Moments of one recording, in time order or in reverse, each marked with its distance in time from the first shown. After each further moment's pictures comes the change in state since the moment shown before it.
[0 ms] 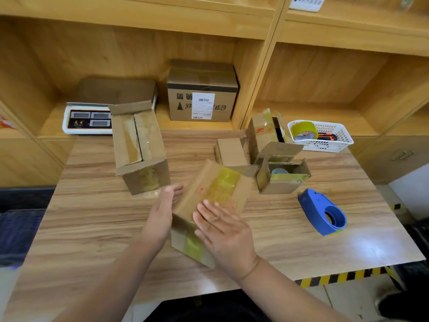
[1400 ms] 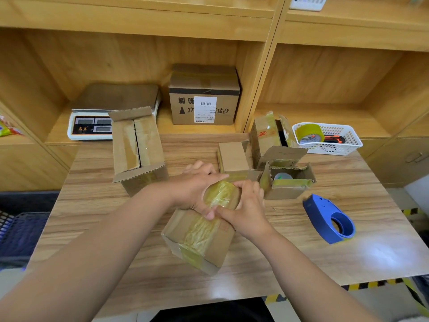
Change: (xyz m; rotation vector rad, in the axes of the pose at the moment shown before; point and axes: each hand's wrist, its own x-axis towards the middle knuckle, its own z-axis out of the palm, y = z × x) left_hand 0.083 0.063 0.035 1.235 -0.754 0.488; right_hand 0.023 0.075 0.002 0.311 -0.320 0.905
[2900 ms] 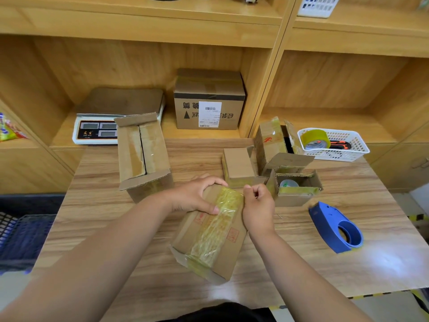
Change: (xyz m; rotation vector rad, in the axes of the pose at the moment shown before) left_hand -0.002 -0.015 0.003 -0.615 0.005 -0.067; right_hand 0.025 -0.005 0.012 0.429 0.314 0.288
